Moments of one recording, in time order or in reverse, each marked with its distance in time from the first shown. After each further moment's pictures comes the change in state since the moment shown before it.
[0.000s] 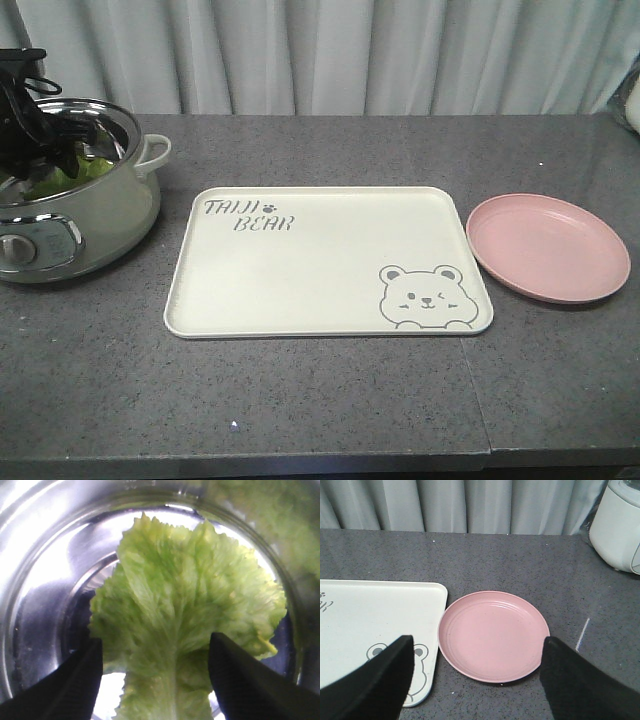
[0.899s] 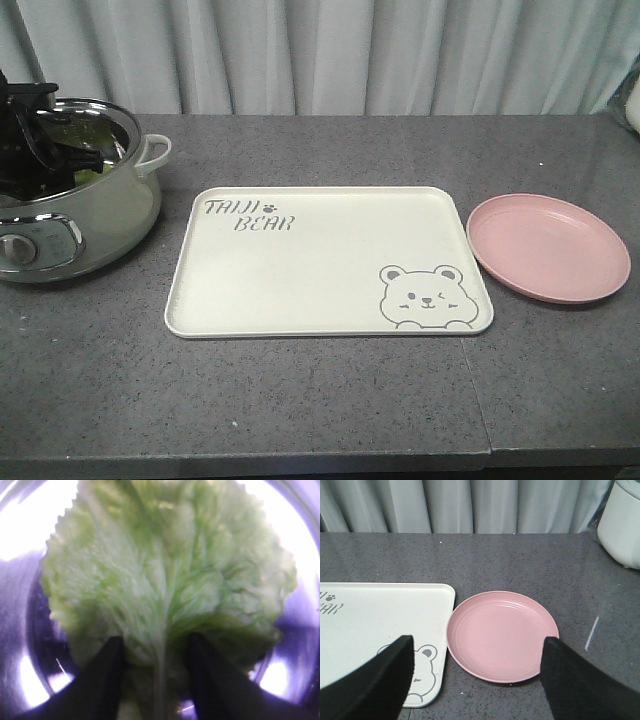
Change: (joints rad) left arm 0.001 0.026 0.083 -0.012 -0.014 0.000; right arm 0.000 0.000 0.000 0.033 0.000 -0.001
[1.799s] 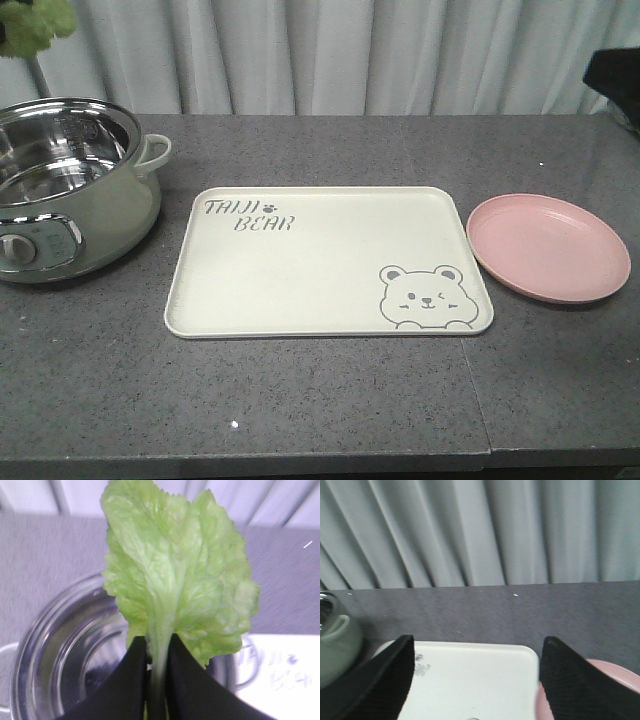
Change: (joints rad) left arm 0.002 -0.338 -0.163 -0.069 -0.046 -0.024; right arm 0.000 0.242 -0.176 0.613 -0.151 -0.407
